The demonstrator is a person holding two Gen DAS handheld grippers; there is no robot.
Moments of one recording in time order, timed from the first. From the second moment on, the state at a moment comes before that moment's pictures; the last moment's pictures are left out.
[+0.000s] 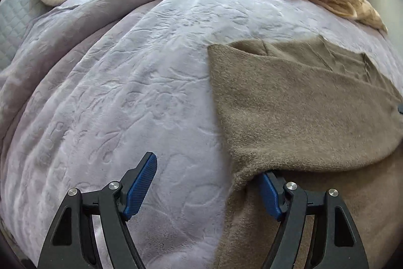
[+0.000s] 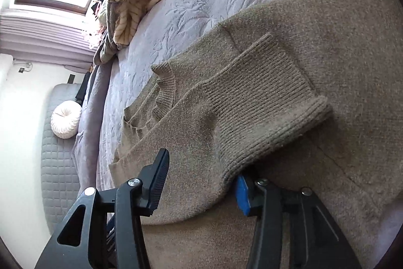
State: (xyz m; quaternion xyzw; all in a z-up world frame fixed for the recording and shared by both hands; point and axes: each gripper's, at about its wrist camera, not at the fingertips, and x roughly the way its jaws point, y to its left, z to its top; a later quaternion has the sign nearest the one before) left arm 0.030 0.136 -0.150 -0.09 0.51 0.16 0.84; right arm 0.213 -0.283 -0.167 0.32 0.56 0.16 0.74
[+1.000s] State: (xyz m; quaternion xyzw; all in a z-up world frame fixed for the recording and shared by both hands) left arm 0.009 0.198 -0.142 -0.23 0.53 0.11 0.81; right arm 0.161 -0.321 -0.158 0.25 0.58 0.12 0.77
